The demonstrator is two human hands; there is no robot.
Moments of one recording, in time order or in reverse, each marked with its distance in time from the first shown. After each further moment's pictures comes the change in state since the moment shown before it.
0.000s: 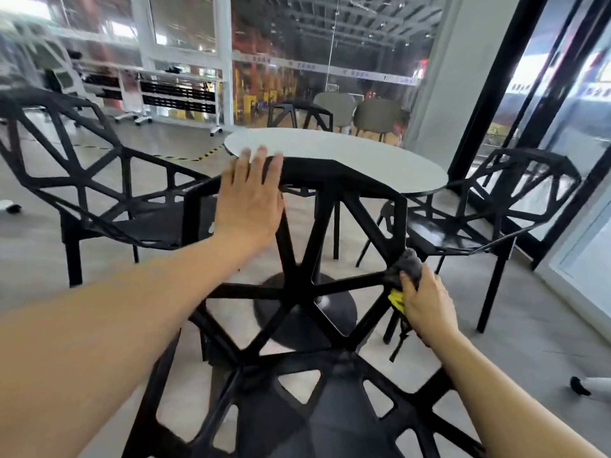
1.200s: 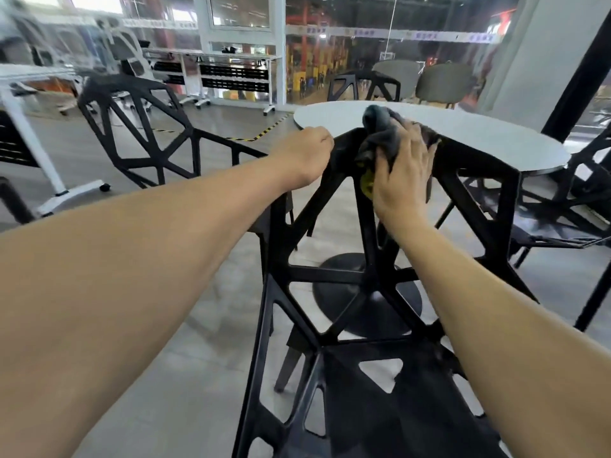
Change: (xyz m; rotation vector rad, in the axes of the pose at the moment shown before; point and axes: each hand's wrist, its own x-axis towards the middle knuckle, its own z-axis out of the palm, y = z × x) left_hand 0.049 -0.069 -0.020 -0.528 -0.455 -0.181; right_hand 0.052 -0.237 0.083 0.263 0.290 -0.531
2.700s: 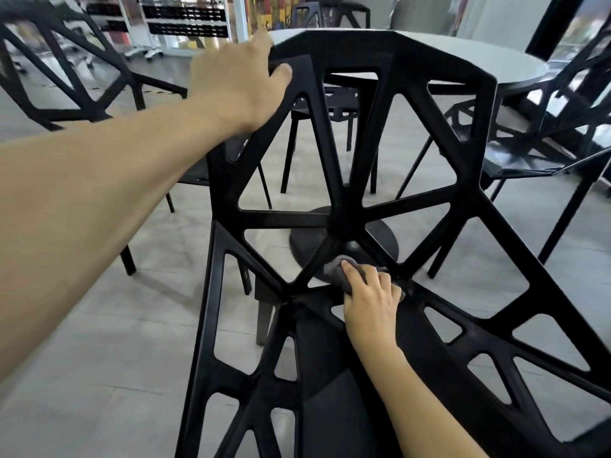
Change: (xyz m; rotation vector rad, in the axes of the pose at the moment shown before) left_hand -0.010 -0.005 0.030 0.457 0.339 0.102; right_hand -0.288 0.091 -0.001 -0.444 -0.349 0.139
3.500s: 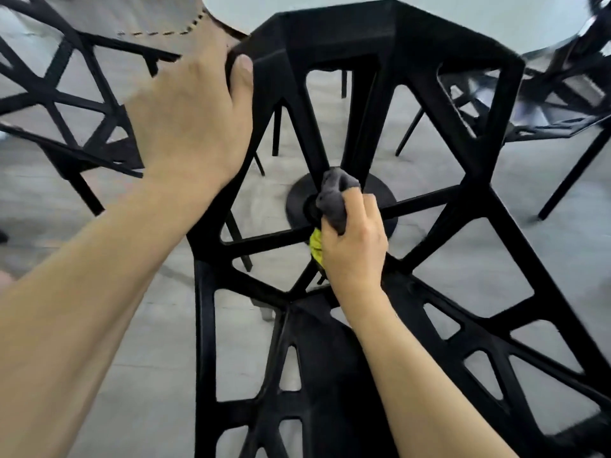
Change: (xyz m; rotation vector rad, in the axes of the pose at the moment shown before) left_hand -0.006 0.011 0.000 0.024 0.036 -0.131; right_hand 0.110 -0.066 -0.067 0.467 0.177 0.163
